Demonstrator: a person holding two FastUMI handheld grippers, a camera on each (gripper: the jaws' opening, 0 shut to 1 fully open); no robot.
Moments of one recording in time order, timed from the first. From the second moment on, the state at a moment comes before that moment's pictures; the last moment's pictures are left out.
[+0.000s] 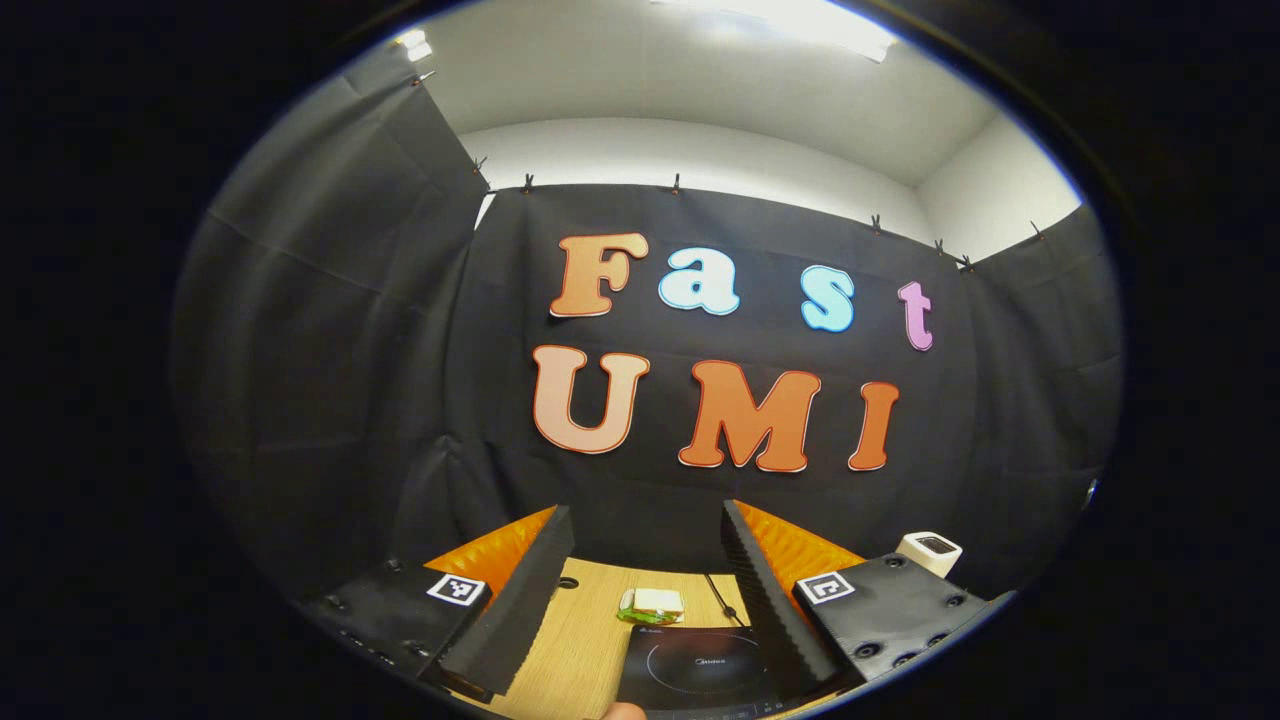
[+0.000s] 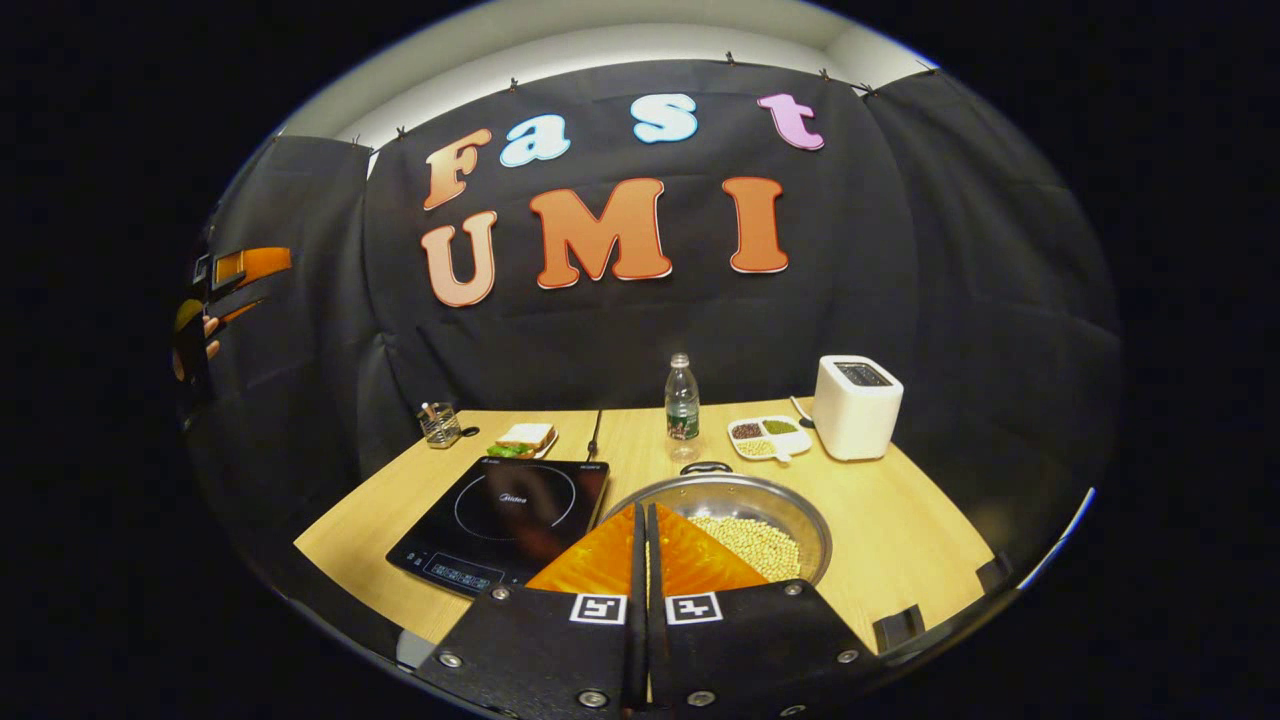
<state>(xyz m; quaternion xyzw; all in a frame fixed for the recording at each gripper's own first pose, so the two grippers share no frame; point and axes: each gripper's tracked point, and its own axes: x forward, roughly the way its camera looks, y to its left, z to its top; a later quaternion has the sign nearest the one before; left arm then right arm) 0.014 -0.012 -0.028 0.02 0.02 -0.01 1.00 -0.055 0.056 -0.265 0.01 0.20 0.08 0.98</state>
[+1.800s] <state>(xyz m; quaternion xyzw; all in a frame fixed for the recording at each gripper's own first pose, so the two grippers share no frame) 0.018 -0.021 -0.052 0.02 0.04 -0.02 1.00 -0.107 0.005 -0.447 0.02 0.40 0.01 0.92</state>
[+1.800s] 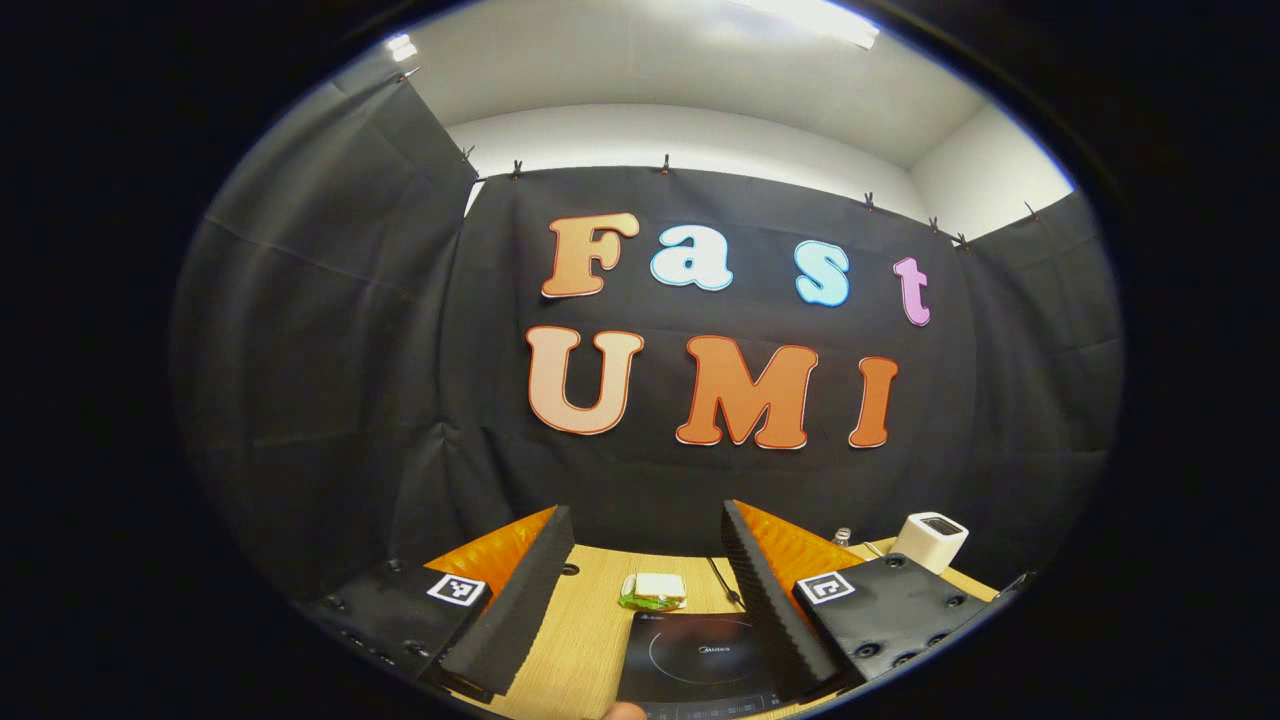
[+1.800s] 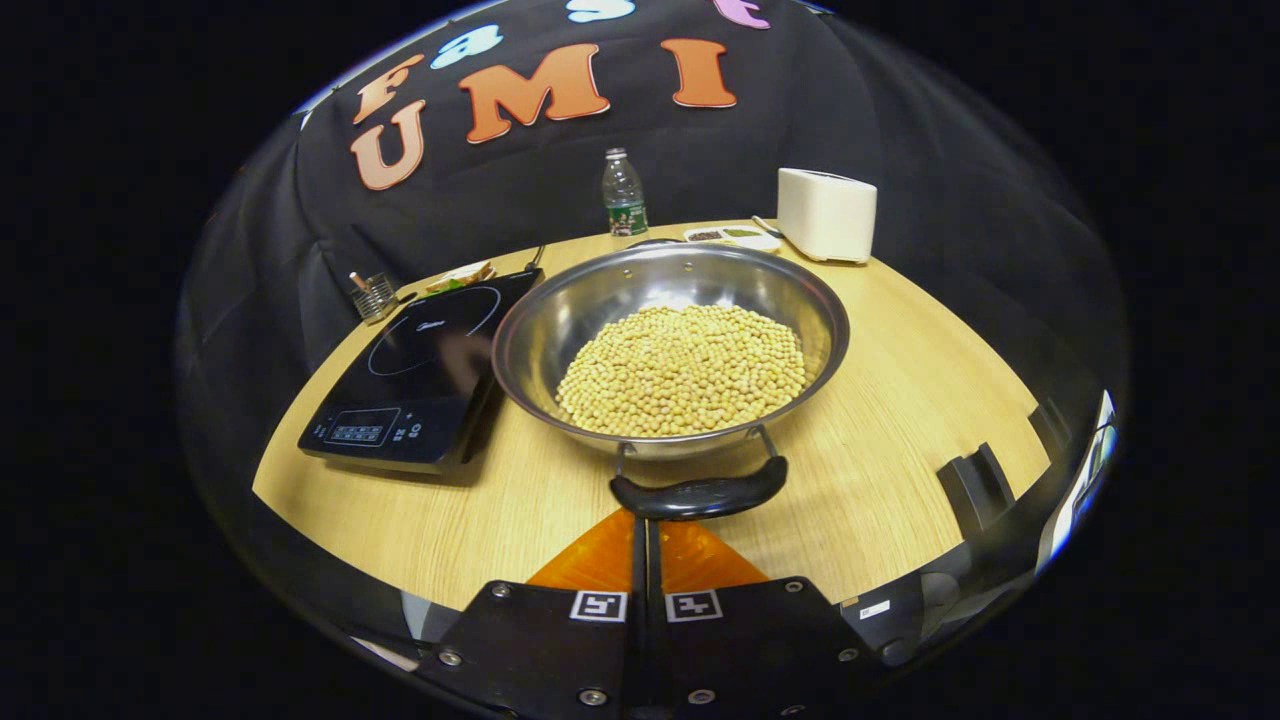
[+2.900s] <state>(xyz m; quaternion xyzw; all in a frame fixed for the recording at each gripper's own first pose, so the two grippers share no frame) 0.025 -0.020 -0.062 0.01 0.05 -0.02 1.00 -0.095 0.054 -0.437 0.01 0.39 0.05 0.92</state>
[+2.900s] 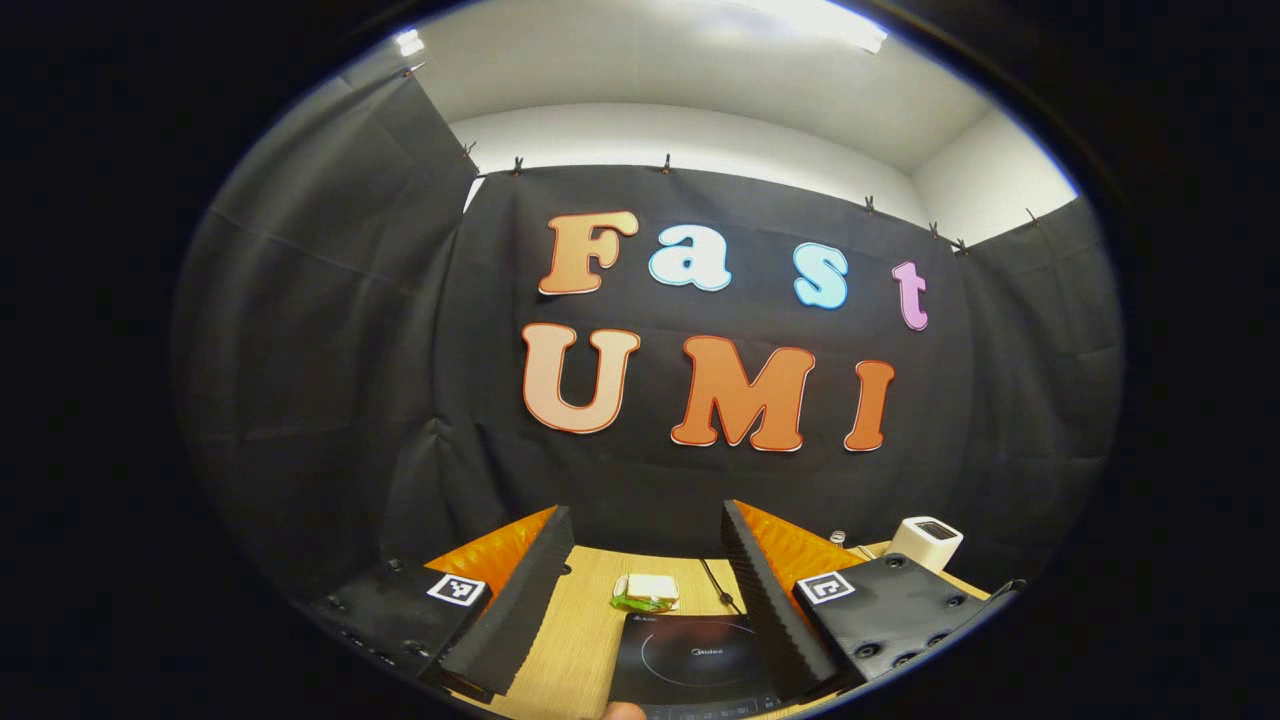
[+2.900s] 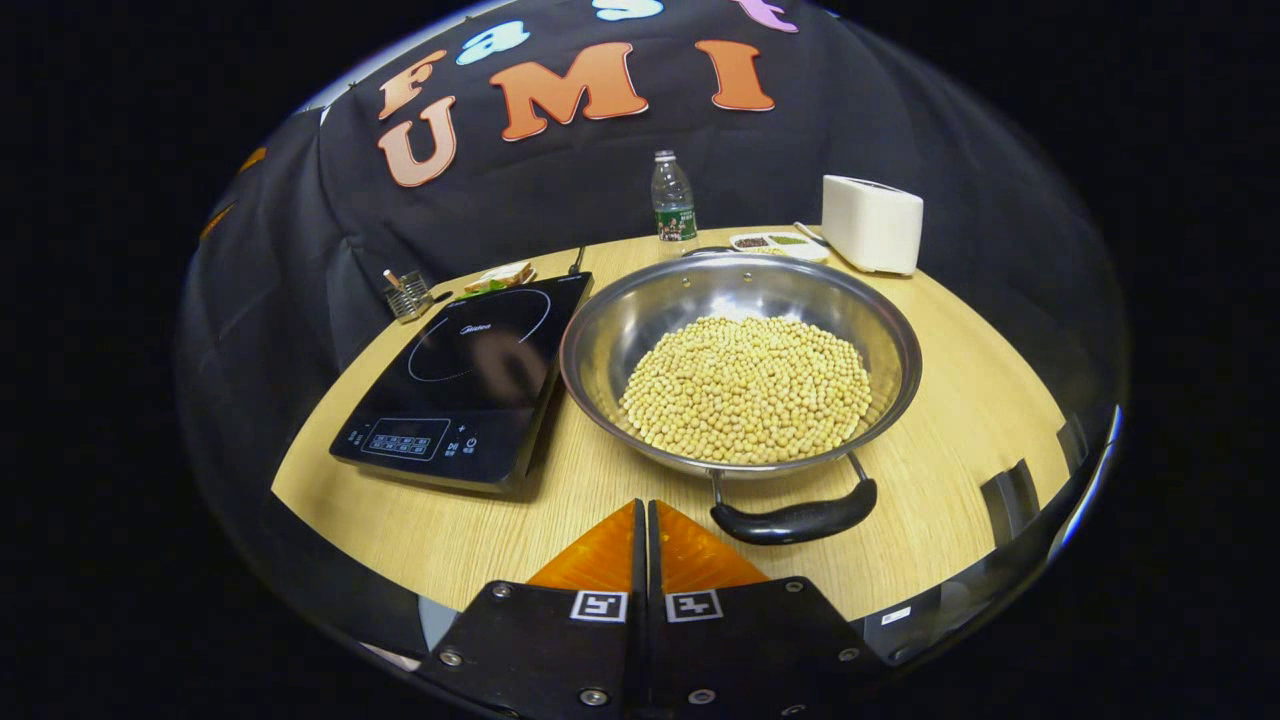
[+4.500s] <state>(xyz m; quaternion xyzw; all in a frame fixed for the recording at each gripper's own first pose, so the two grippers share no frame) 0.061 -0.069 -0.115 0.03 0.08 -0.06 0.99 -0.054 -0.103 -0.449 0.10 0.39 -0.13 0.91</state>
